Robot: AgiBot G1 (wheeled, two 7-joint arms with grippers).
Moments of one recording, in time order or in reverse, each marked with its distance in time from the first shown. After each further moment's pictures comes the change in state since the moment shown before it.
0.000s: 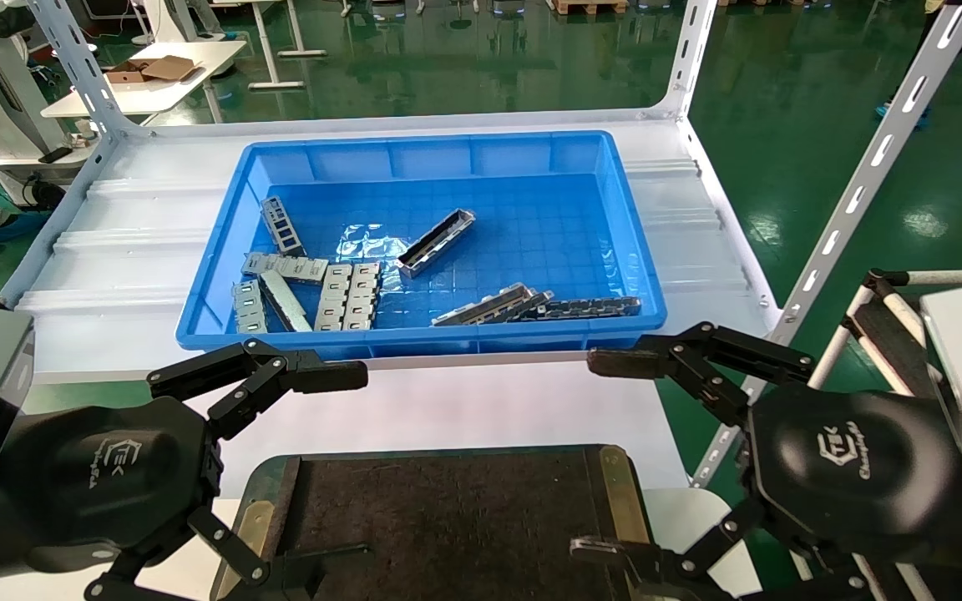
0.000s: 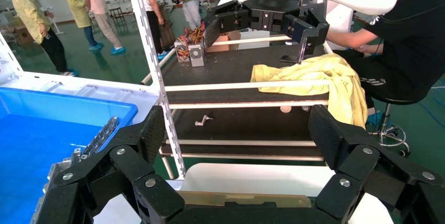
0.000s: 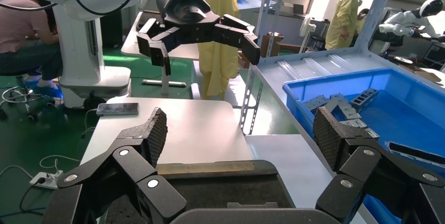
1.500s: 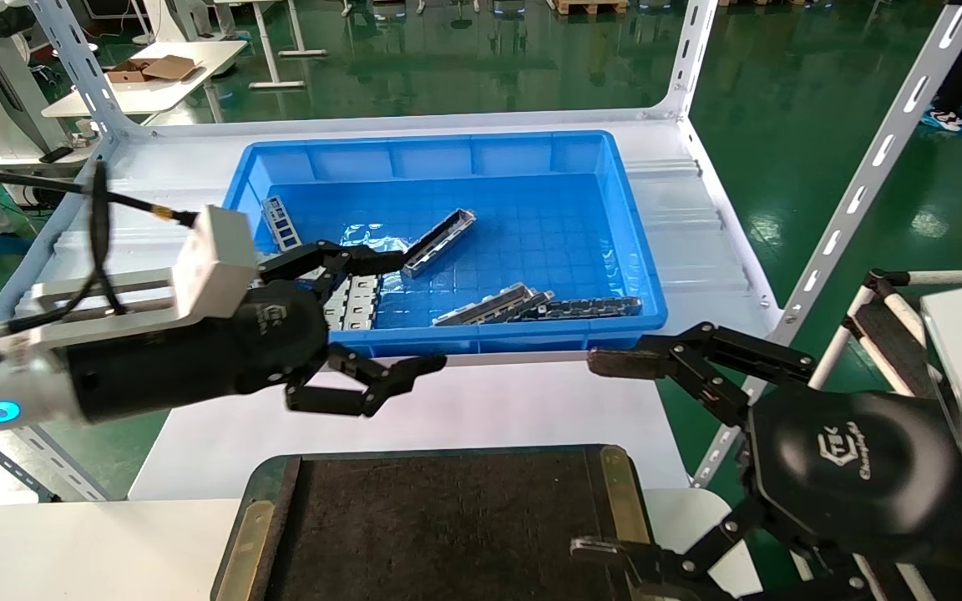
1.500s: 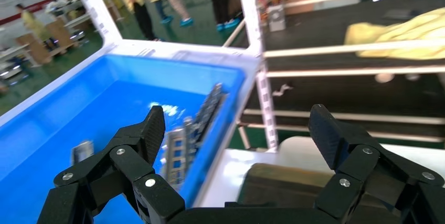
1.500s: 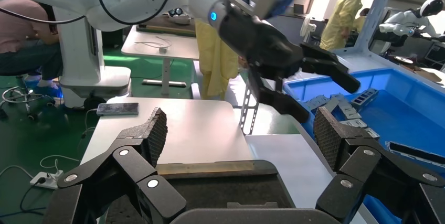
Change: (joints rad) left arm -0.198 0.237 0.110 0.219 0.327 -0.262 0.104; right arm 0.001 0.000 -0.001 -0.001 0.001 0.000 -0.001
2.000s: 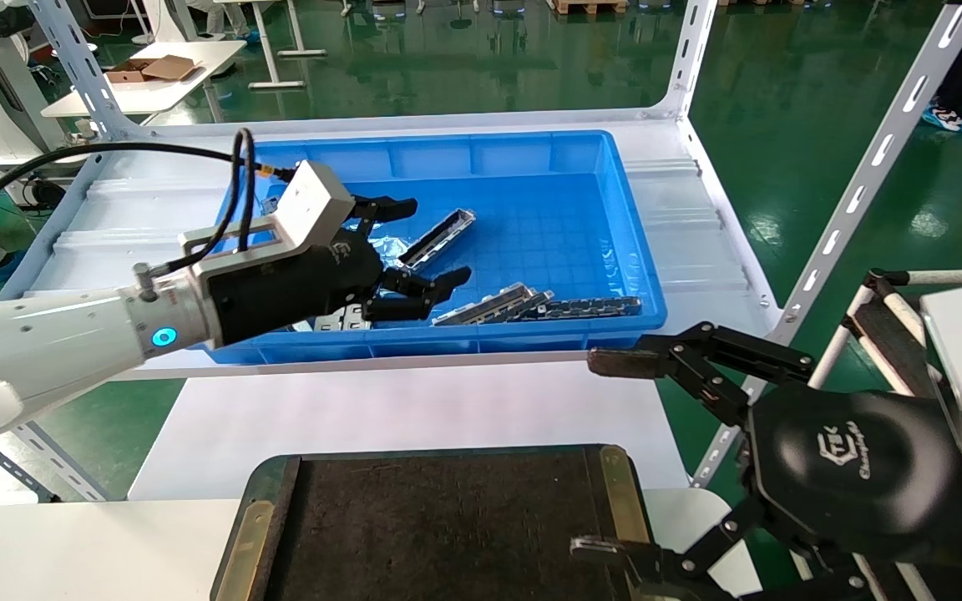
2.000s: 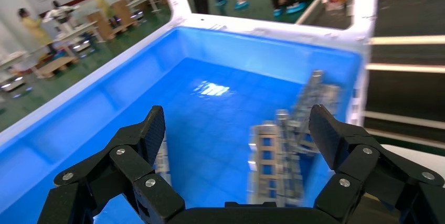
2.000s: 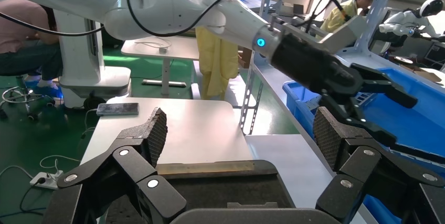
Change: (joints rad) left arm -0.139 0.232 0.039 0.358 0.139 -0.213 0.168; right arm 0.000 0.000 0.000 0.000 0.000 0.000 0.000
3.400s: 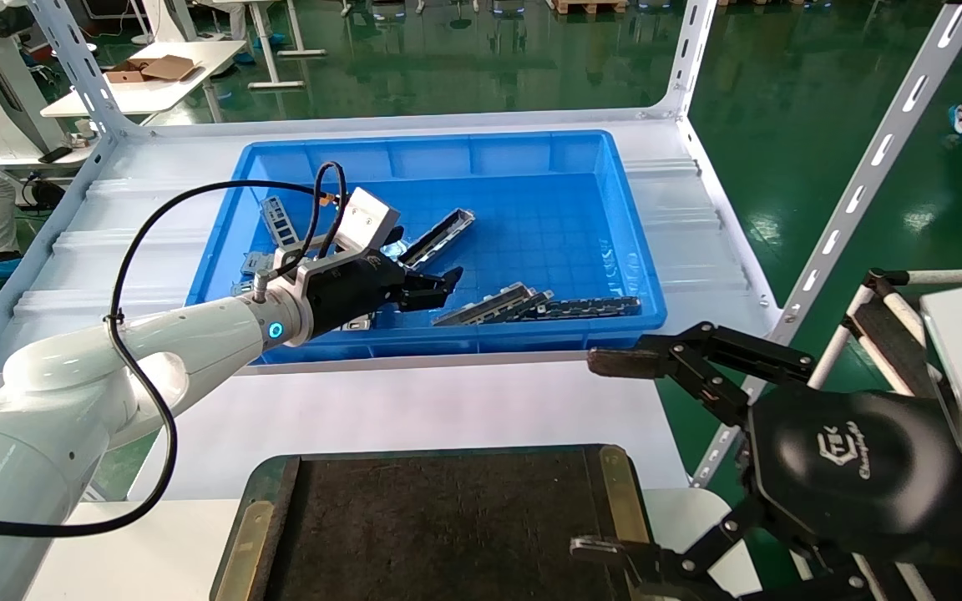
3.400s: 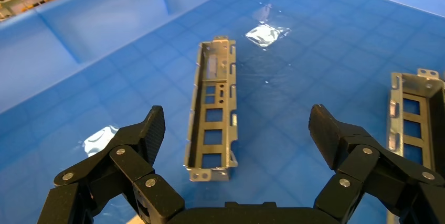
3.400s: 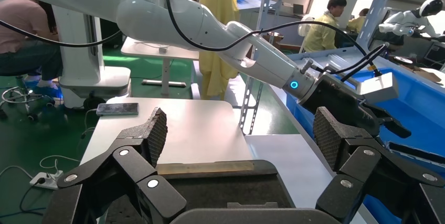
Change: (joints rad) left arm -0.156 0.280 -0.001 0.604 -0.024 -0.320 0.268; right arm 0.000 0.000 -0.001 0.000 0.001 0.000 -0.001
